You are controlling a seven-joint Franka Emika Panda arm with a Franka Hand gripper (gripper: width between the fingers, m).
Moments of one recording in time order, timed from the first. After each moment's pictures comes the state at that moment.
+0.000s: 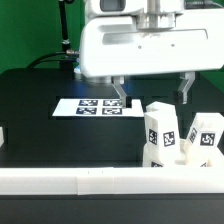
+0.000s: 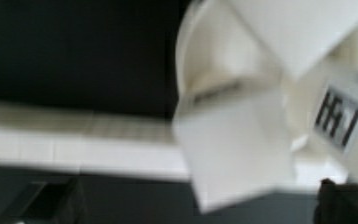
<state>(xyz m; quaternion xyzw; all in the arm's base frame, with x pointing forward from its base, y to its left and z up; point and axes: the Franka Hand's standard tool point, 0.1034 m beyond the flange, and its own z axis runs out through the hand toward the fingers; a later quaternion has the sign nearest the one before) 0.619 0.048 0.109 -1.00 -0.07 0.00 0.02</state>
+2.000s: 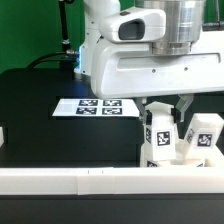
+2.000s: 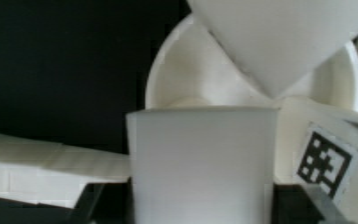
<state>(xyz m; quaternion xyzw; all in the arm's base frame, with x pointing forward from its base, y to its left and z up) 0.630 0.058 0.085 -1.00 -0.09 0.00 0.00</state>
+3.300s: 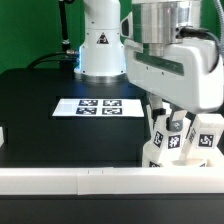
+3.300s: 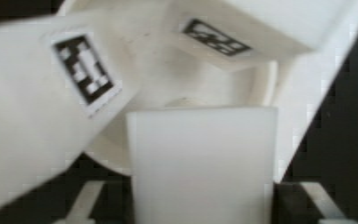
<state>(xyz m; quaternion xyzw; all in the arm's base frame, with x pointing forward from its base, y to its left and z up) 0.634 0.067 0.081 -0.76 0.65 0.00 0.05</state>
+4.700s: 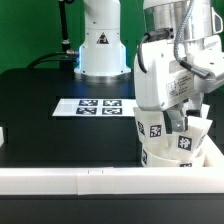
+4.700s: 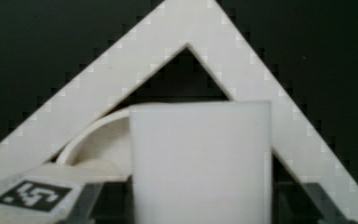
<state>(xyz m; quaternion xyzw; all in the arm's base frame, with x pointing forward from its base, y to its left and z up) 0.634 0.100 0.080 -0.41 0.91 0.03 0.11</state>
